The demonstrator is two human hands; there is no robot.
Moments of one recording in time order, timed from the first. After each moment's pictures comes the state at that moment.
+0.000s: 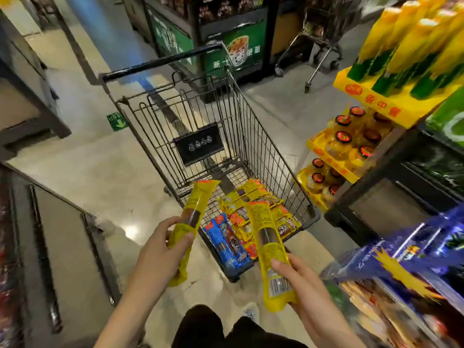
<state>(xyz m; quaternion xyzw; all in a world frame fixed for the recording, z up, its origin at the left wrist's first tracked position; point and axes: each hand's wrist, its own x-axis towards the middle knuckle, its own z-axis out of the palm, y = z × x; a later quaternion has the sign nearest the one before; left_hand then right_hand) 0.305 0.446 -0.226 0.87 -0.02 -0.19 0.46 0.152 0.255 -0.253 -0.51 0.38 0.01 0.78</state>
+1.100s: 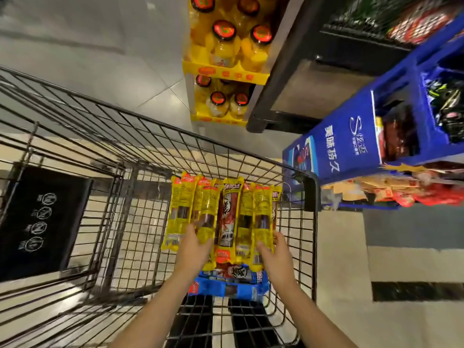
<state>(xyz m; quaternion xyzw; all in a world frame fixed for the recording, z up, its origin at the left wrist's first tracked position) 0.550 0.227 -0.543 0.78 -0.31 -0.52 0.16 0.360 0.221 -0.519 -0.39 0.77 -0.12 0.49</state>
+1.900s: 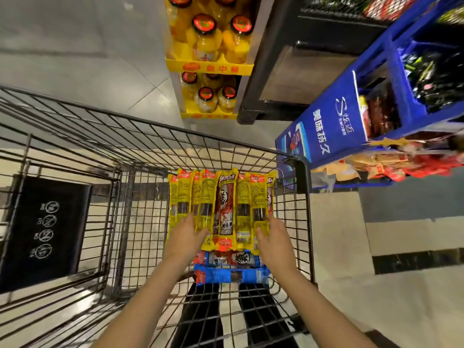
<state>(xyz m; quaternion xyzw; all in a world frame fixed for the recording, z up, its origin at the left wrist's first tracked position) 0.578 0.217 -0.527 0.75 -0.50 -0.44 -0.02 0.371 0.225 -0.505 -0.52 0.77 -0.02 0.36</state>
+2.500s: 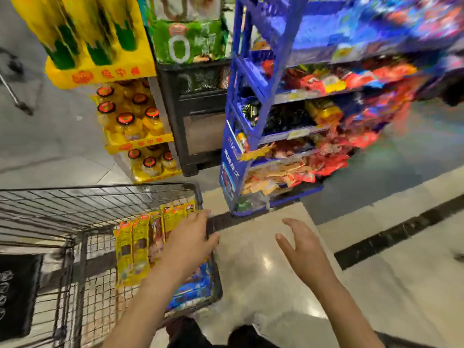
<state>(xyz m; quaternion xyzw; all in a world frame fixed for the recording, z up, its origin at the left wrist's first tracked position) 0.370 0.259 -0.282 0.57 -0.78 -0.28 0.01 0.141 0.342 -0.288 -0.54 0.79 -0.15 0.25</state>
